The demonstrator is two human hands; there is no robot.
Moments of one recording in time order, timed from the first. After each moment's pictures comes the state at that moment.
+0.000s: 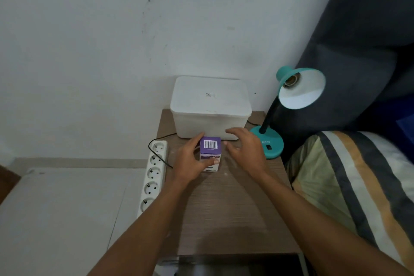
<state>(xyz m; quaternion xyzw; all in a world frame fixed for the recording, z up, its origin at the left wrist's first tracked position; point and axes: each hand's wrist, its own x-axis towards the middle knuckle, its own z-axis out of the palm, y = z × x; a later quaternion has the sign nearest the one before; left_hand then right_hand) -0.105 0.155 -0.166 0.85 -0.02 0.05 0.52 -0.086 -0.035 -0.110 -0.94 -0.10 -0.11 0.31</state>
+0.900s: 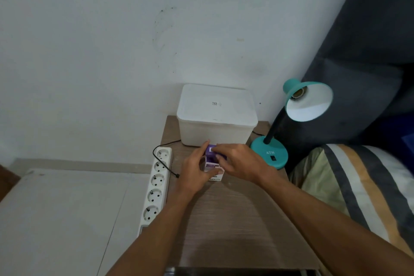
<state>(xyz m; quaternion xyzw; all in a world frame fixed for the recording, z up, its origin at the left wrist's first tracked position) -0.105 0.153 -0.178 0.83 -0.04 0.07 0.55 -0.070 -0.019 -0.095 -0.91 -0.38 -0.04 0.16</state>
